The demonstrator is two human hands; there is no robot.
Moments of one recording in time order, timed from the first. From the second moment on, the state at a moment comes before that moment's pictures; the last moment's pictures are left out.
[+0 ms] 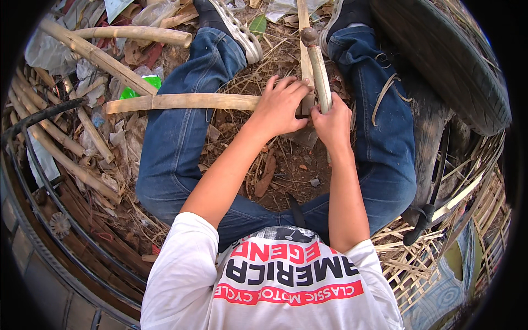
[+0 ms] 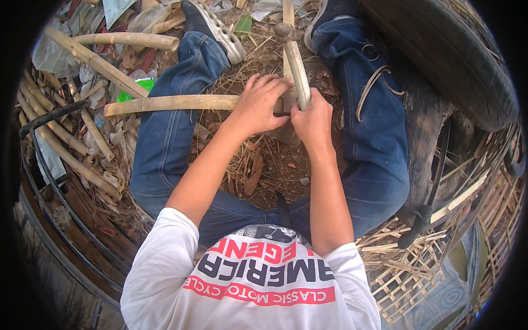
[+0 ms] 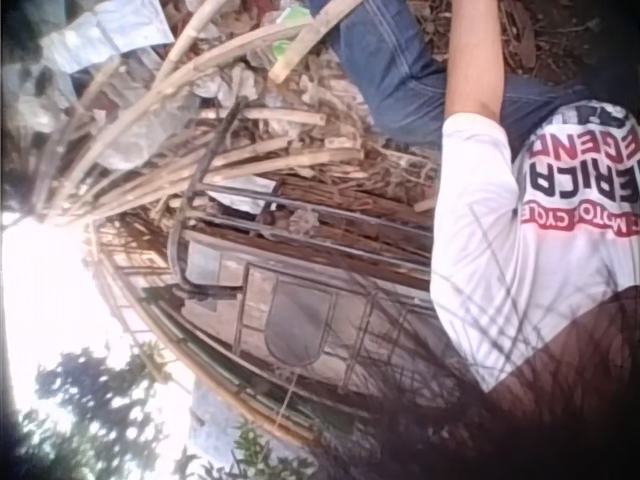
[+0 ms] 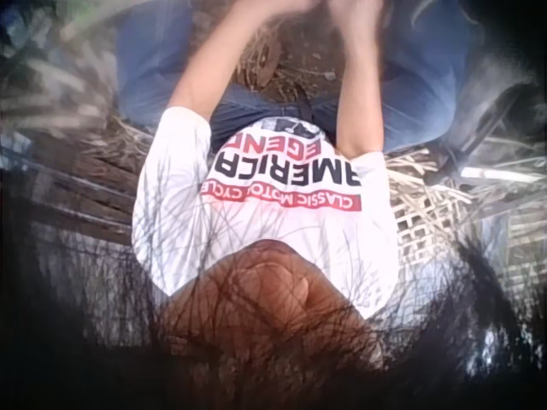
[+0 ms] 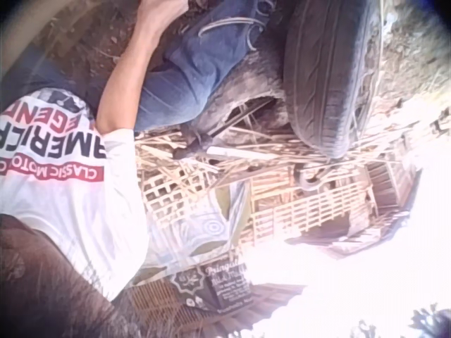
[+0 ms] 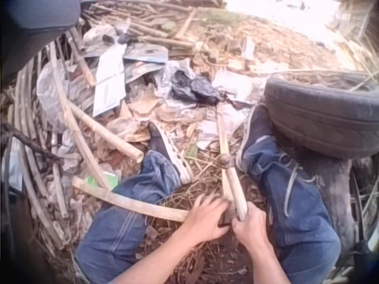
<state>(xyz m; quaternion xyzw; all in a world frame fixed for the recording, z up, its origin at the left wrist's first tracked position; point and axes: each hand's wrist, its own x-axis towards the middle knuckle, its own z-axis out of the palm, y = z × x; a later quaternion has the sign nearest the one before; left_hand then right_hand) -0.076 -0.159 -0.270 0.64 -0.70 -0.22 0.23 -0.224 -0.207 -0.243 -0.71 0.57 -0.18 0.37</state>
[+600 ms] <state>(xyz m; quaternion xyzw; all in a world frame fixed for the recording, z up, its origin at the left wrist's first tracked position) -0.105 -0.152 -0.272 0.73 -0.60 -0.20 0.25 -0.225 -0.211 -0.247 -0.74 0.54 -0.14 0.36</state>
